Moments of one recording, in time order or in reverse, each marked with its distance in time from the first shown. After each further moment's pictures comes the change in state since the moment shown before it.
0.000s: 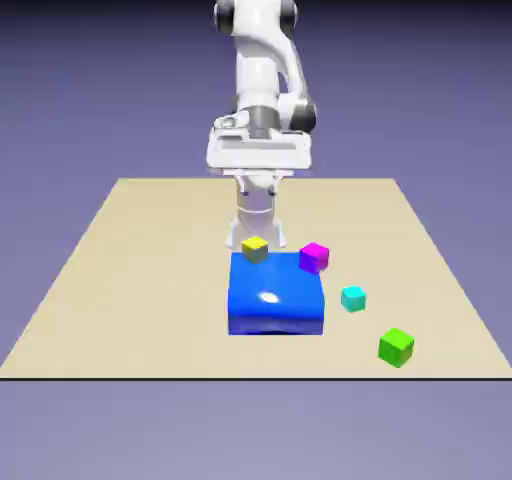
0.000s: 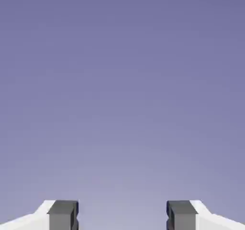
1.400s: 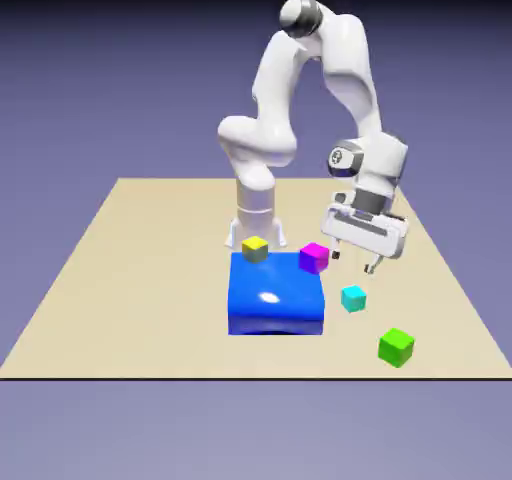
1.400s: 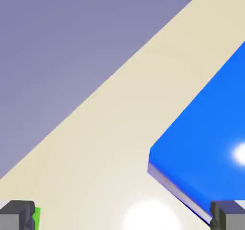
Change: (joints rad) arm -0.824 0.095 1.522 0.158 0.042 -0.363 1.610
